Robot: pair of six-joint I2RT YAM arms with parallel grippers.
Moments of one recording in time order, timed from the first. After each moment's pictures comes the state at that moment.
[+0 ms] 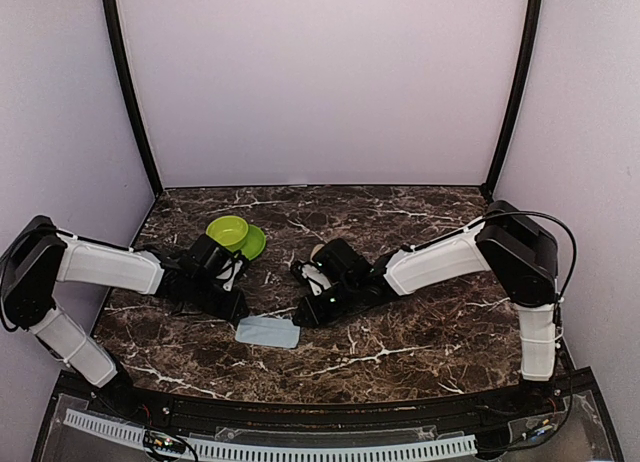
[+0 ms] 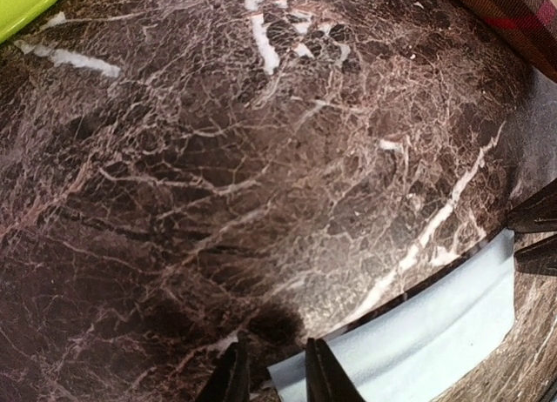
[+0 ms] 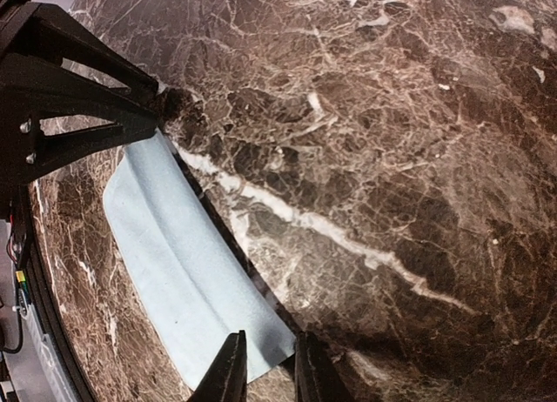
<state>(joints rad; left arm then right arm) -0.64 1.52 0.68 -0.24 0.10 -0.32 1.01 2.06 1.25 -0.06 -0.32 0.47</state>
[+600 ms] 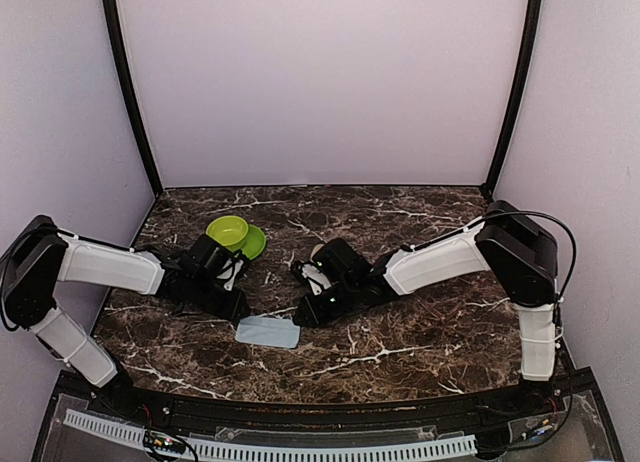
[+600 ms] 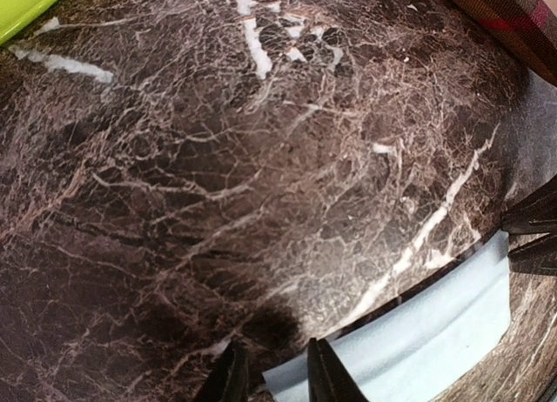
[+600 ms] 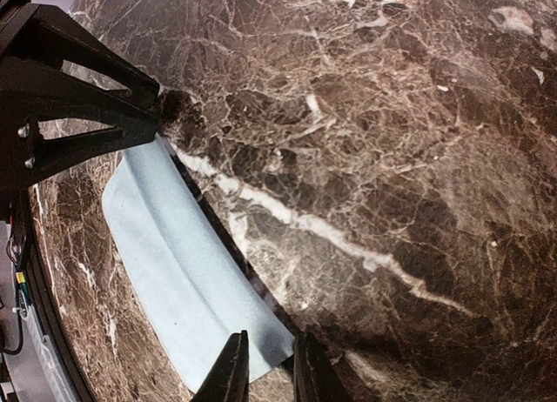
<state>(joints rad) -0.64 1.52 0.68 -0.22 0.10 -0.32 1.01 2.06 1.25 -0.06 -0.31 0.47</state>
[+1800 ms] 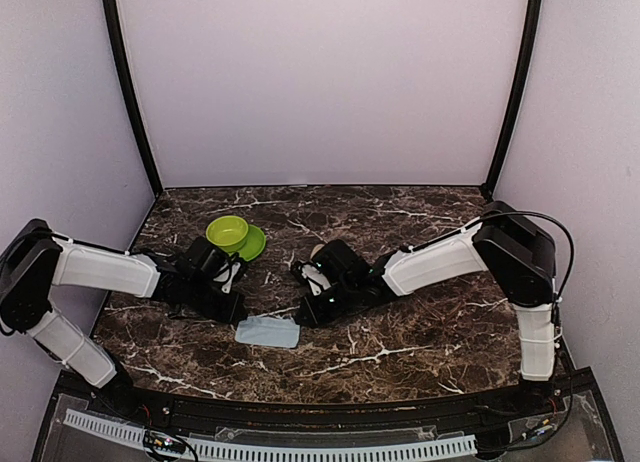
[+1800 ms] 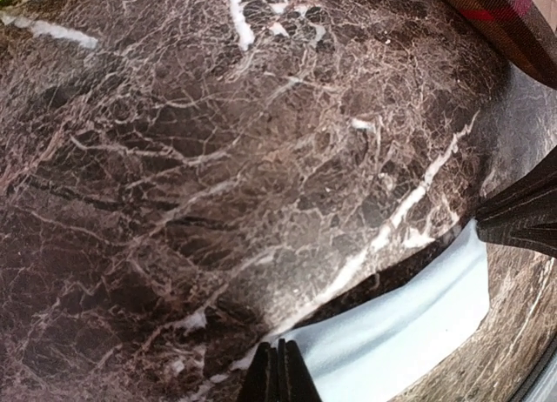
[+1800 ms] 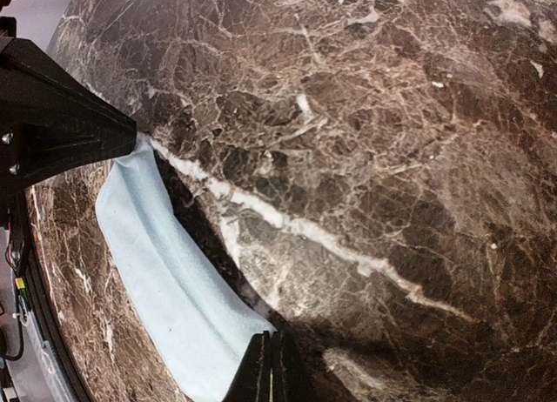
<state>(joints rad) -0.64 1.49 0.65 -0.22 0.16 -0.38 1.01 2.08 1.25 -0.05 -0.31 0.49</state>
